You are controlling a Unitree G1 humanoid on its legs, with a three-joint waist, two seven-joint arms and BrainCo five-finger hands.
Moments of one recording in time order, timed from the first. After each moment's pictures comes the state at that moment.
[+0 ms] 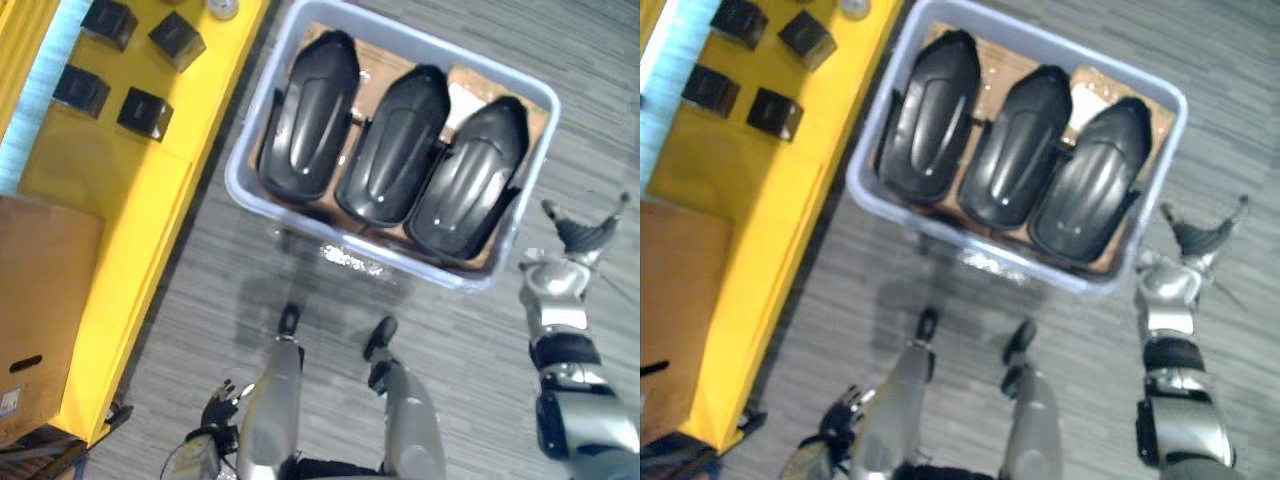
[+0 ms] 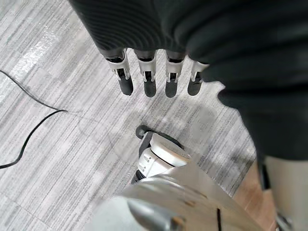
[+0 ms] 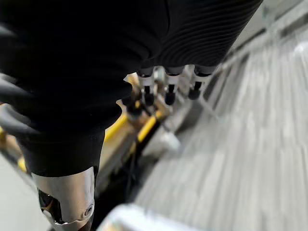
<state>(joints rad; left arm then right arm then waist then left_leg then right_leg) 0.04 0.18 -0.05 0.90 -0.43 -0.12 -0.02 -0.52 -0.51 -0.18 0.62 0.10 -0.04 -0.79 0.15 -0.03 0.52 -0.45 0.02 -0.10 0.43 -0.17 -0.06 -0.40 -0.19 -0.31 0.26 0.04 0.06</state>
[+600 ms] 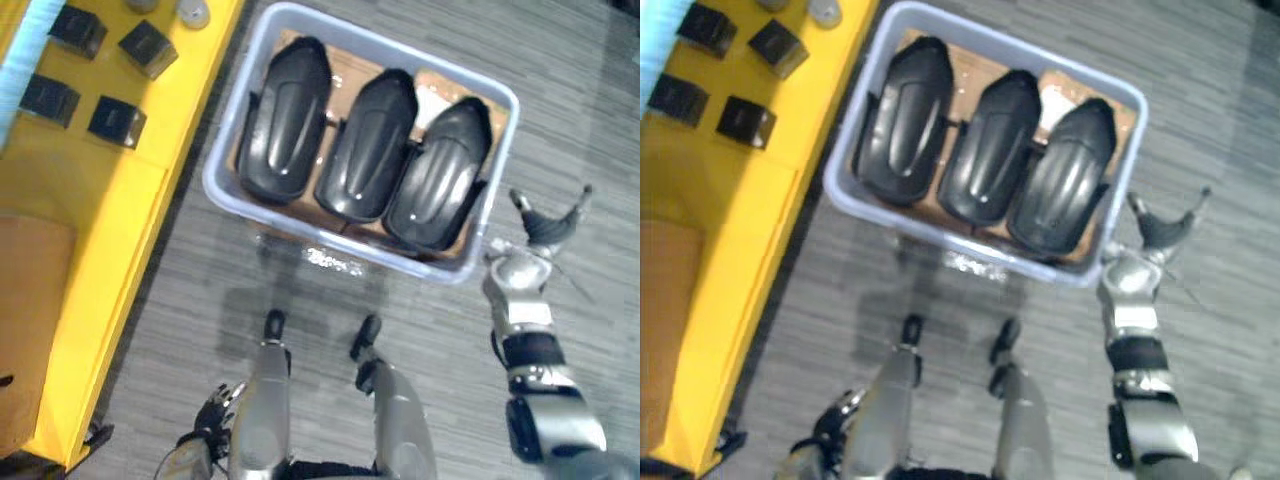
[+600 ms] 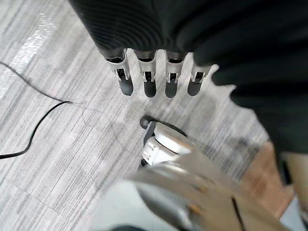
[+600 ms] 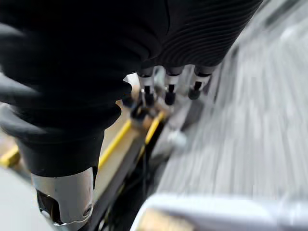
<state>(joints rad) 0.05 0.19 -0.02 0.89 -0.43 -0.07 -0.05 -0.69 -0.45 -0.08 0.63 0.19 -0.02 -0.75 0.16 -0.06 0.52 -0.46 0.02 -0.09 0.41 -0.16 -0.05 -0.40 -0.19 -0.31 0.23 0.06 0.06</state>
